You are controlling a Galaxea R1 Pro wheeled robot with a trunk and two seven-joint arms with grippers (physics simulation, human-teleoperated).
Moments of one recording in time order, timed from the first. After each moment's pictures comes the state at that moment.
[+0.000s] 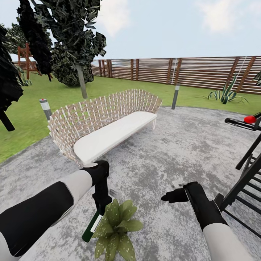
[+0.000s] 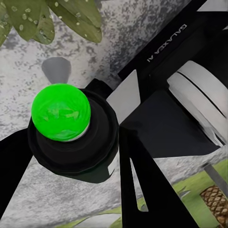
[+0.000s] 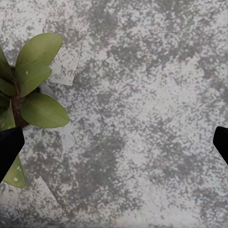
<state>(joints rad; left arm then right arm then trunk) -1.22 -0.17 -0.96 -0.02 -0.53 0.98 -1.51 -0.63 -0.03 -0.11 -0.95 0.43 0.90 0.61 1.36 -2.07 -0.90</state>
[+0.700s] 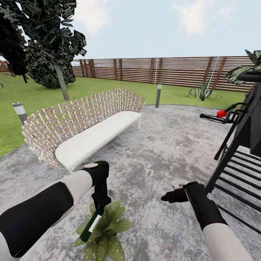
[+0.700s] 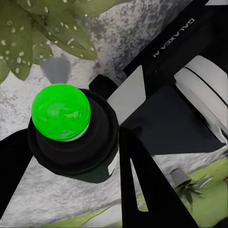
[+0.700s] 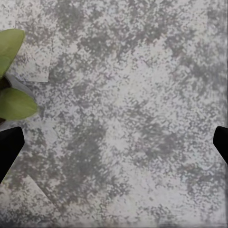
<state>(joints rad) -1.22 -0.17 -0.99 -0.02 -0.53 0.98 -1.51 -0.63 -0.03 -0.11 -0.95 0.43 0.90 0.61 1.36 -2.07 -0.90</state>
